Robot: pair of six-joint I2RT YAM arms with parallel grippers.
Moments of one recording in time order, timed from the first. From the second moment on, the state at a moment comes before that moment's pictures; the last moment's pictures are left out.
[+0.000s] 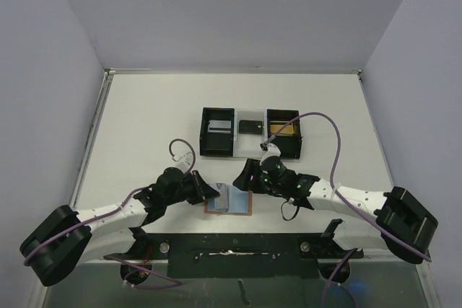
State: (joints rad) left arm -0.77 1.09 0.19 0.37 0.21 -1.06; right arm 0.90 1.24 0.51 0.04 0.02 0.91
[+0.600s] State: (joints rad) left arm -0.76 0.93 0.23 0.33 0.19 -0.96; right arm 0.81 0.99 0.36 0.16 0.04 0.89
